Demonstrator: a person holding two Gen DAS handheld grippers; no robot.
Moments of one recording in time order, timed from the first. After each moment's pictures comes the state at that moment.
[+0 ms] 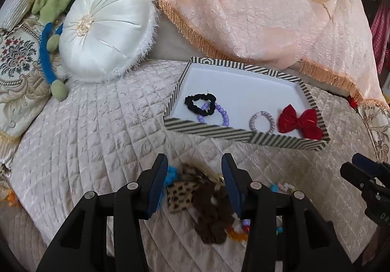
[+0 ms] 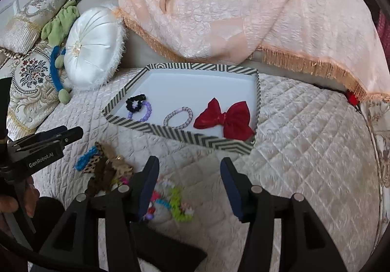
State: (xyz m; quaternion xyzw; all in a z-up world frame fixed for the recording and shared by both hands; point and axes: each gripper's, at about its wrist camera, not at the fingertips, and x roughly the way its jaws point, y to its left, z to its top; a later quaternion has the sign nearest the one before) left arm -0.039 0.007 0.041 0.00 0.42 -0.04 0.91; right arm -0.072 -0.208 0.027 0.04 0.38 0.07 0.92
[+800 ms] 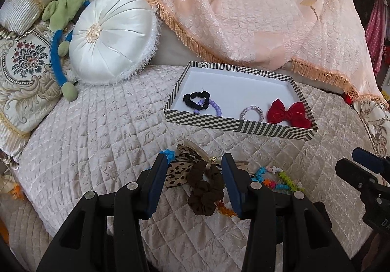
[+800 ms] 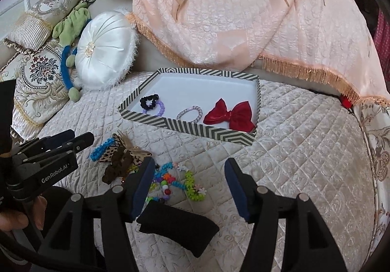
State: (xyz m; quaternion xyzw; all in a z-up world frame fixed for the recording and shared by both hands) left arm -0.087 -0.005 0.053 0.01 0.40 -0.02 0.92; right arm -0.118 -0.195 0.042 0.03 0.36 0.07 0.93
